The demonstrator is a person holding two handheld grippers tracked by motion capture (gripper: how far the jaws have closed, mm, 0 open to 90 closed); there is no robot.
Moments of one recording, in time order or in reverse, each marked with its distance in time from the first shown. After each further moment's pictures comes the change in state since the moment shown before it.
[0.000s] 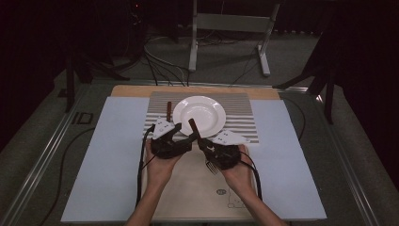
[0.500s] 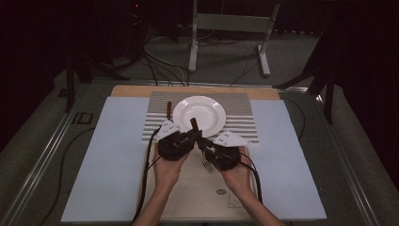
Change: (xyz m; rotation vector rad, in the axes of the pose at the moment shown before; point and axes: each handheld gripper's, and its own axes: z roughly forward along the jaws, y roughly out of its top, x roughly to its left) left arm -0.009 -0.005 0.008 -0.012 -0.123 -0.037; right arm 0.003 -0.002 -0.002 -0.043 -0.003 0.014
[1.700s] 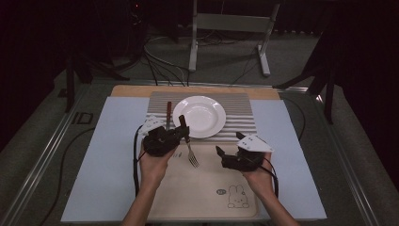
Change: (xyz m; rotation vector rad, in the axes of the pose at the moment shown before) left arm 0.029 0.014 -0.029 0.004 0.003 -0.034; right arm -0.046 -0.029 -0.035 -0.031 -0.183 -0.055
